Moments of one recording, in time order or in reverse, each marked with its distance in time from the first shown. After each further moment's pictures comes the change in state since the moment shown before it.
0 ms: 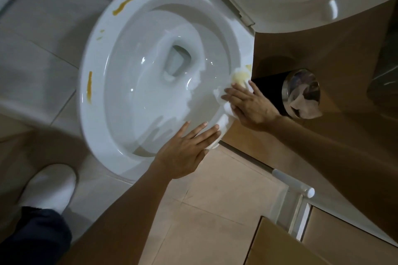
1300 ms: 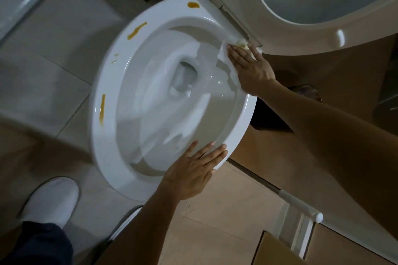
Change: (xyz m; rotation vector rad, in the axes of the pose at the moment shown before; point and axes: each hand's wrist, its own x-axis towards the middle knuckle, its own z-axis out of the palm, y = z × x) left_hand 0.002 0.000 0.007 0.034 0.052 -0.014; right_hand 0.117 0.051 -0.050 -0.683 -0.053 0.108
